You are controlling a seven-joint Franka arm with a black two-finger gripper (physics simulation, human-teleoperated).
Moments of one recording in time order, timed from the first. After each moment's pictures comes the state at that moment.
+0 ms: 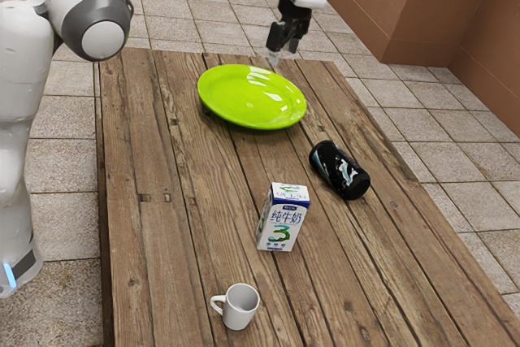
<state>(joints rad) -0.02 0.24 0.37 -1.27 -0.11 1.50 1.13</state>
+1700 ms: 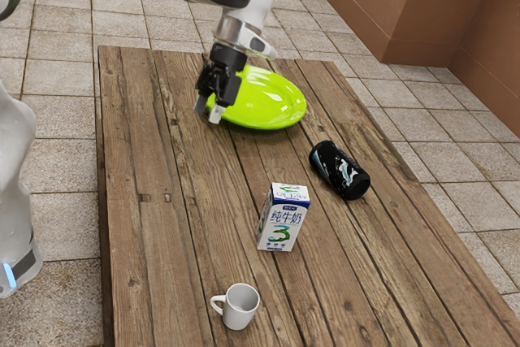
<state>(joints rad) -0.21 -0.24 0.41 -1.97 -0.27 1.35 0.10</state>
